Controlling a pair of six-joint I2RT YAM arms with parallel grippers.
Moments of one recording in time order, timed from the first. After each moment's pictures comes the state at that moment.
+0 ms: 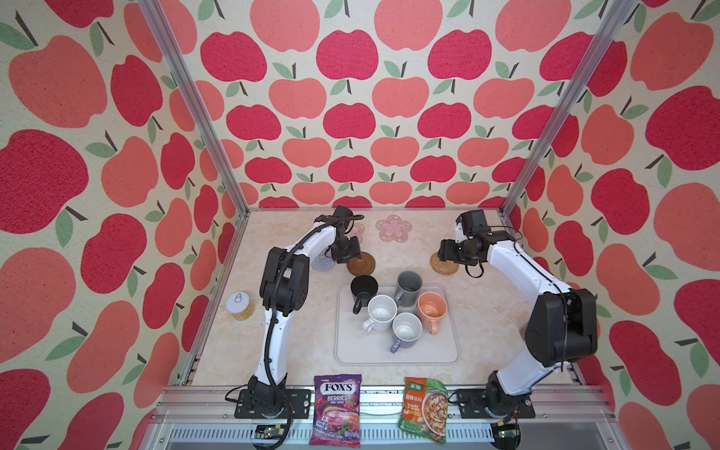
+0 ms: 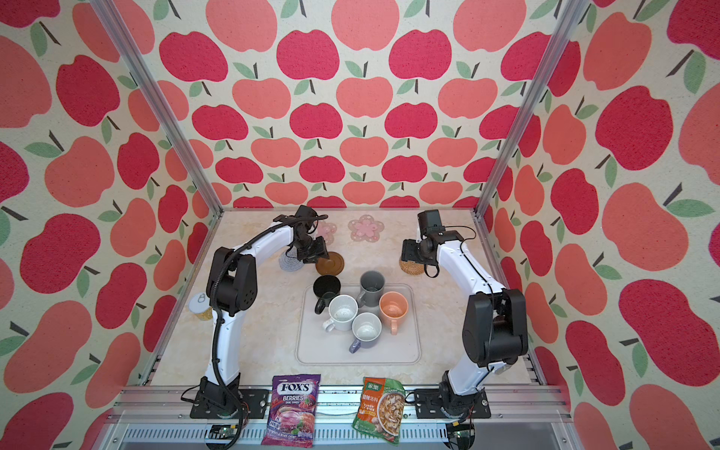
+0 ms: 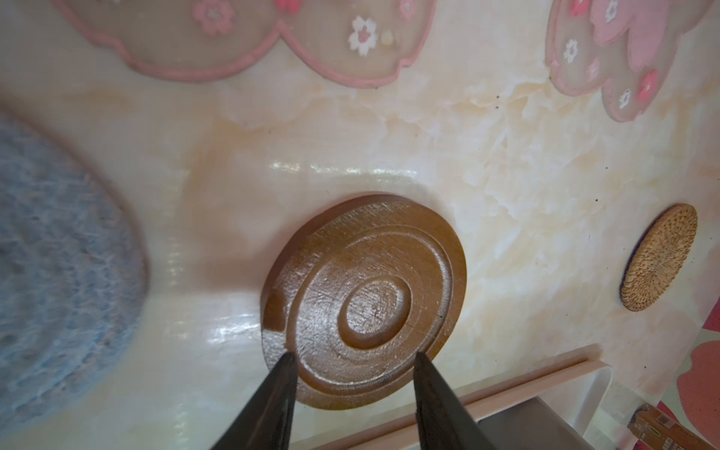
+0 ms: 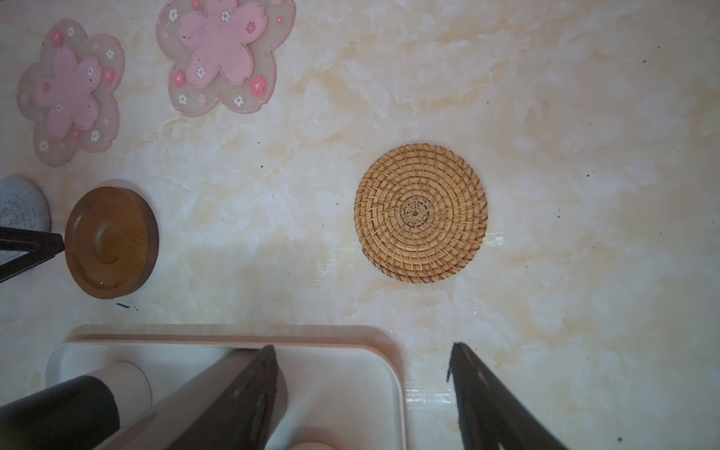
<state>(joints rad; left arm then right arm) -0.37 2.26 1.88 -0.89 0.29 -0.52 0.25 1.65 1.32 -0.71 -0.07 0.27</state>
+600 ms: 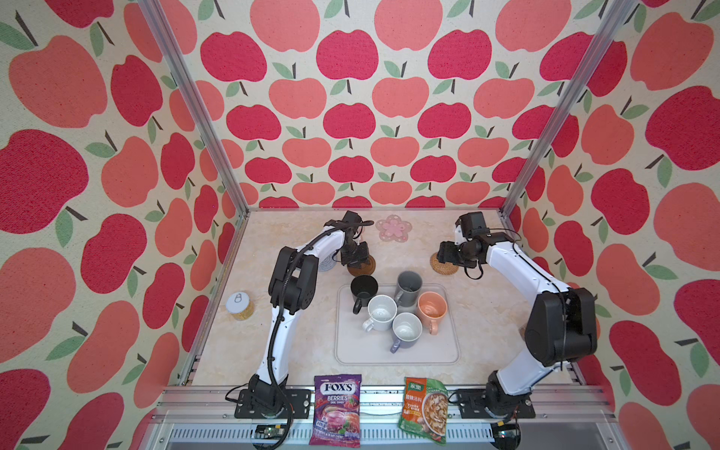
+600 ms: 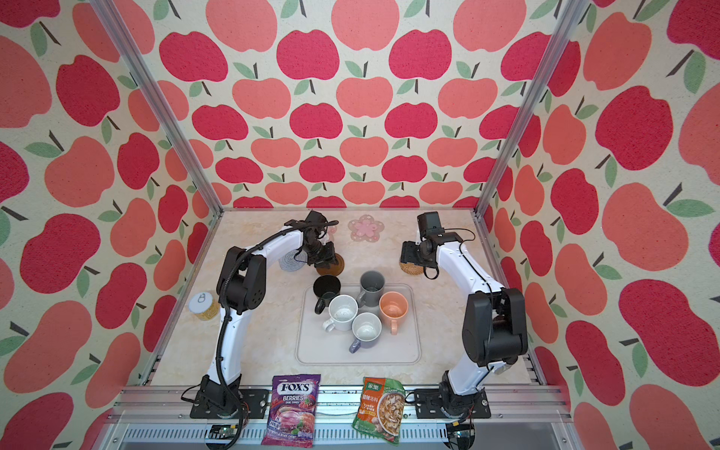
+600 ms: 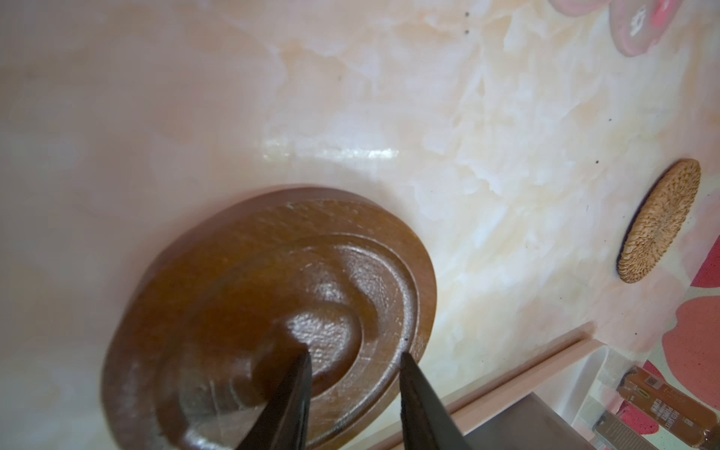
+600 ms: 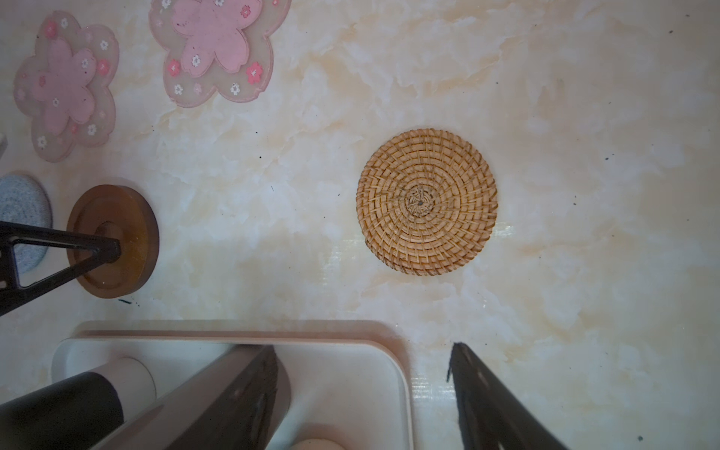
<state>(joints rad) -0.43 2.33 1.90 -0.85 0.37 -0.51 0.25 1.66 1.30 -0.70 -0.09 0.29</state>
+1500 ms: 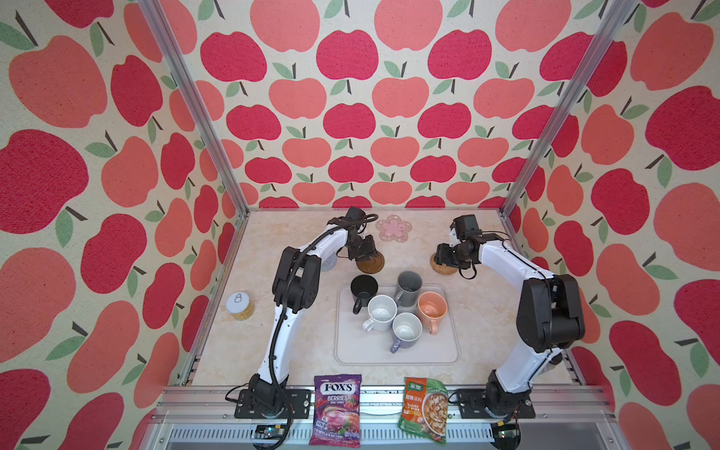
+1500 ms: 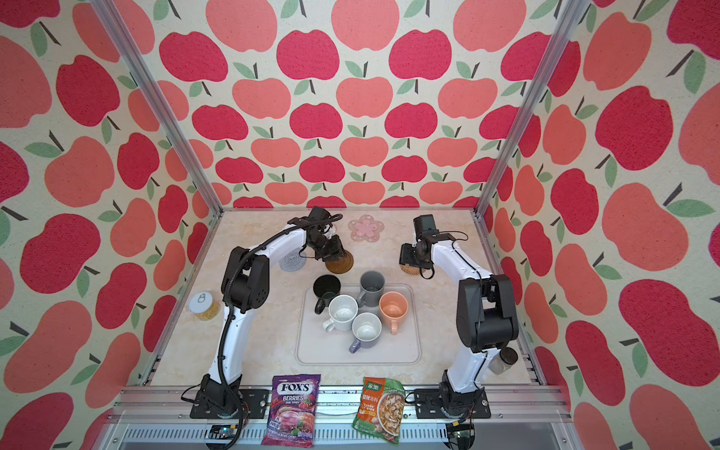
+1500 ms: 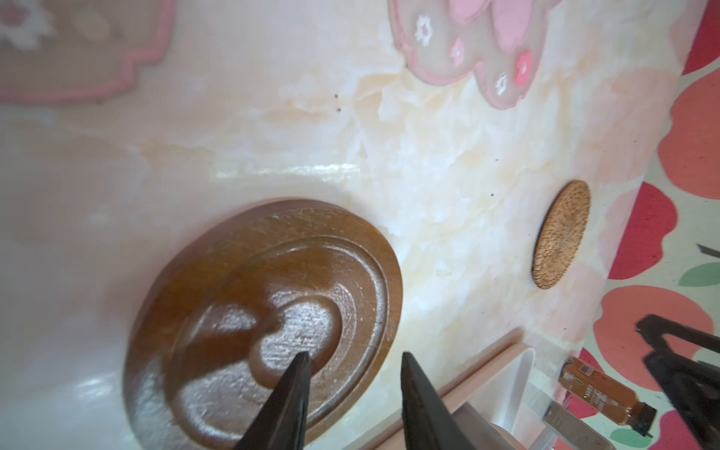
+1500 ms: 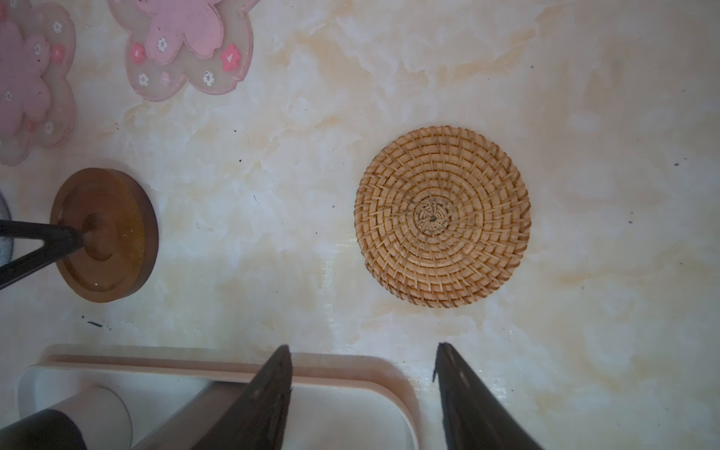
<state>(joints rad) -0.42 2.34 1.96 -0.74 0.47 -0.56 0.25 1.77 1.30 -0.62 -0.10 0.30</state>
